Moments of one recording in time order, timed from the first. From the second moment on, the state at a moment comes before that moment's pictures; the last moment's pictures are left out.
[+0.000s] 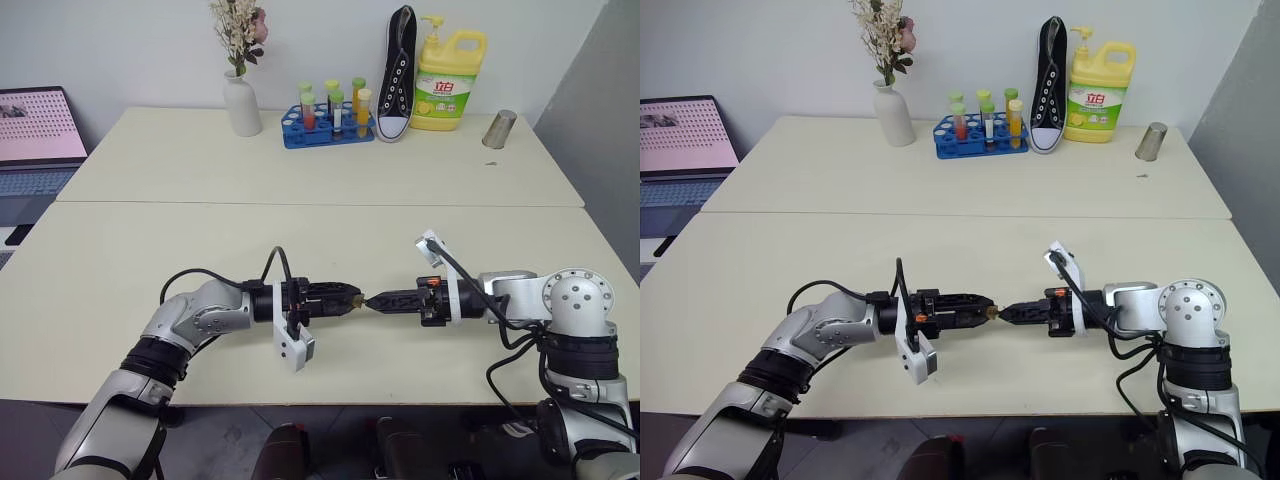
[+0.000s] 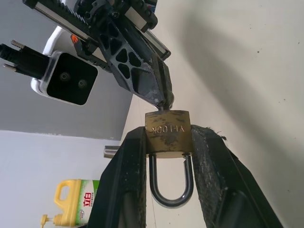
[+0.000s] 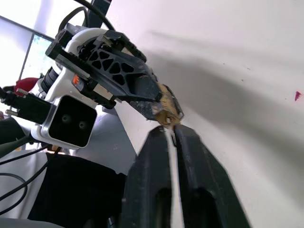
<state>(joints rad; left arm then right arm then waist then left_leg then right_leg) -0.54 0.62 -0.33 0.36 0.54 -1.17 -0.44 -0.56 -0.45 -0.12 -0.19 1.22 1.58 0.35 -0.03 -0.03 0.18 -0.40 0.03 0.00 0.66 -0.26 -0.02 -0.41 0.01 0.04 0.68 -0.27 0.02</state>
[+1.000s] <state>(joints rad) -0.55 0.62 -0.35 0.36 0.49 -1.11 -0.44 -0.44 -0.53 0.10 -0.35 0.82 1.06 0.64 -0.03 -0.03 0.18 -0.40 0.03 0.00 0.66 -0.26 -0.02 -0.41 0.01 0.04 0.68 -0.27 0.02</state>
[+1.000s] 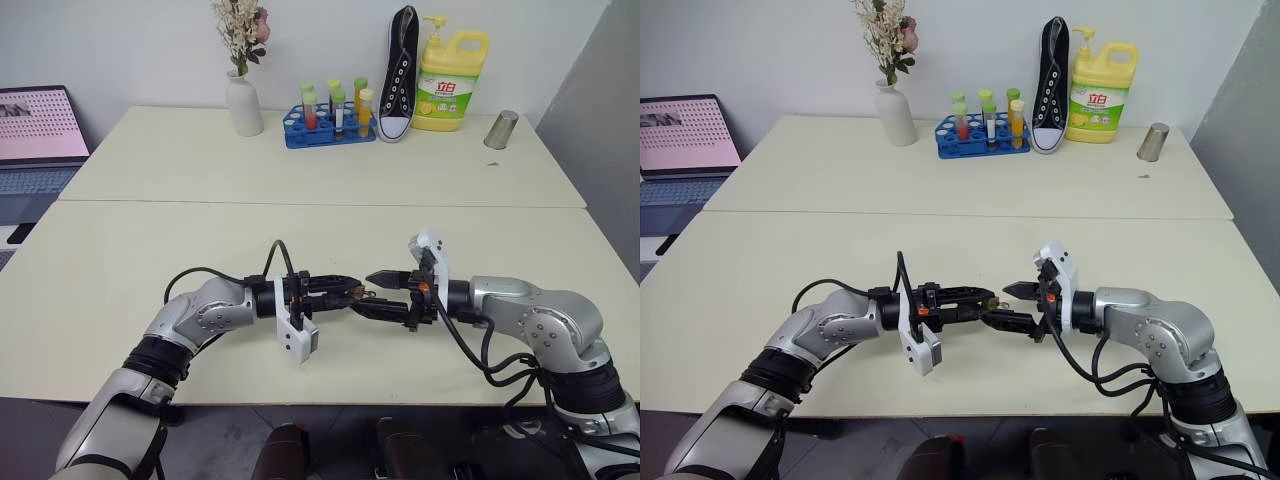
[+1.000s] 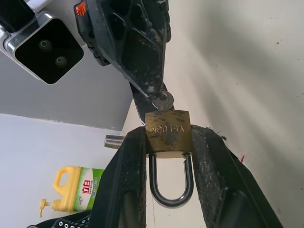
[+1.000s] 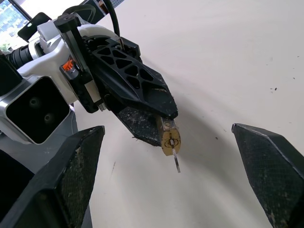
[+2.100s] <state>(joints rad) -0.54 0.62 -0.38 0.36 0.35 -1.08 -0.51 -0.45 -0.51 0.11 -0.34 0.76 1.04 0.72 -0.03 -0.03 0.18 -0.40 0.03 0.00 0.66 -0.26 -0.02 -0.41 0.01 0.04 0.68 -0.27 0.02</state>
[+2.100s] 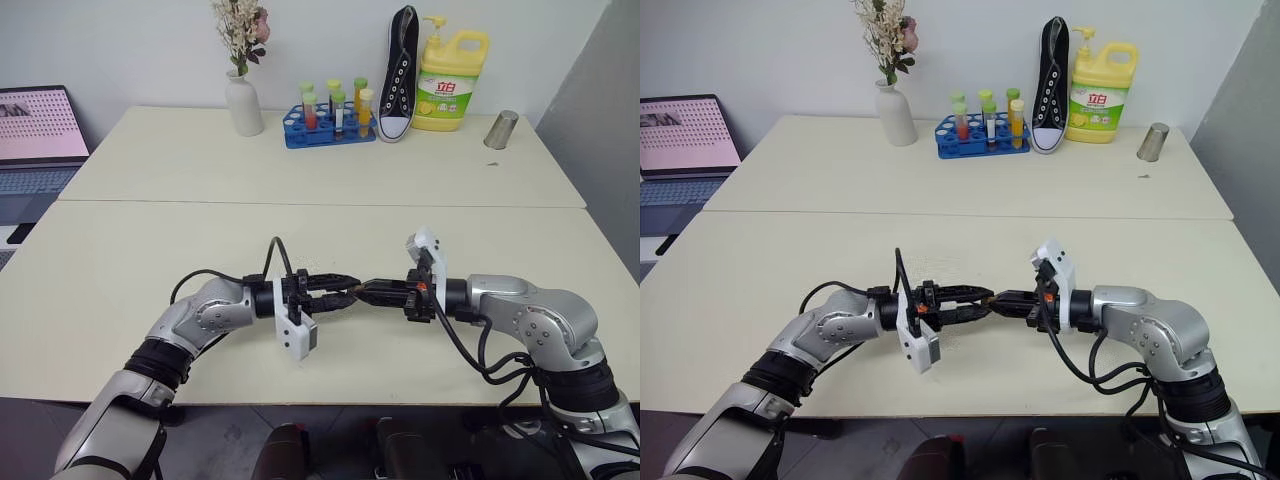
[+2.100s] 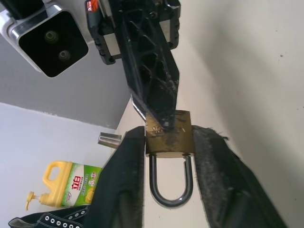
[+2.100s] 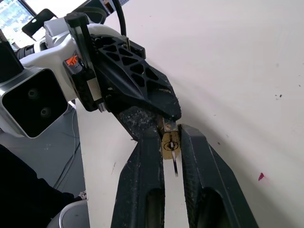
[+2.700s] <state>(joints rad) -0.45 0.67 -0.36 0.18 -0.06 -0.86 -0.65 -0.44 -0.60 0.07 -0.30 0.68 0.95 0.74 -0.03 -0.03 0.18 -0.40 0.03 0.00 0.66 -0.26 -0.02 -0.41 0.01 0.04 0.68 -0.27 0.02</state>
